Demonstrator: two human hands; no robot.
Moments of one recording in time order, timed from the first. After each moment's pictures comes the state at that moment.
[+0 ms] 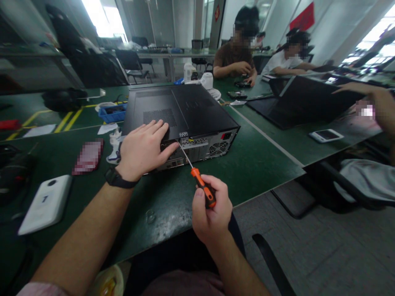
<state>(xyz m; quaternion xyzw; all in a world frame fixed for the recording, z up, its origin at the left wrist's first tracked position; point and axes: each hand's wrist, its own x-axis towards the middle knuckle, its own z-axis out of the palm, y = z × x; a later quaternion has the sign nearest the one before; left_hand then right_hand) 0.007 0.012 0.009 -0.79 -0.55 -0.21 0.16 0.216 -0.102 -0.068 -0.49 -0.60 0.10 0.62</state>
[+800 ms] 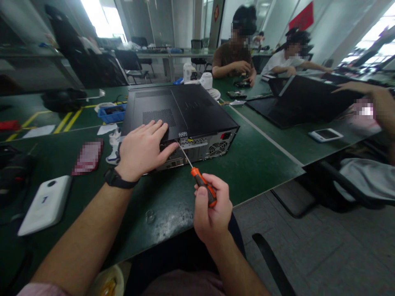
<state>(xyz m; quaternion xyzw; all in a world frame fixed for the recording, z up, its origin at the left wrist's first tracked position) 0.008 0.011 0.011 -0.79 -0.55 -0.20 0.16 0.215 -0.102 -0.073 -0.47 -0.58 0.14 0.65</state>
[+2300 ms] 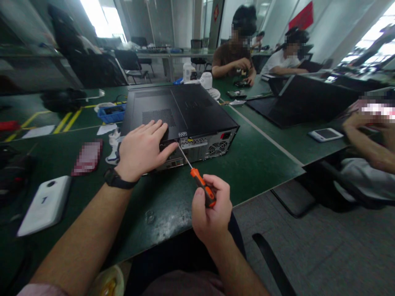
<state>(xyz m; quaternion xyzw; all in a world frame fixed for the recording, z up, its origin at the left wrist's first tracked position) 0.008 0.013 0.009 -0.79 -0.55 -0.20 0.17 0.214 -0.101 -0.068 -0.50 -0.59 0.08 0.63</state>
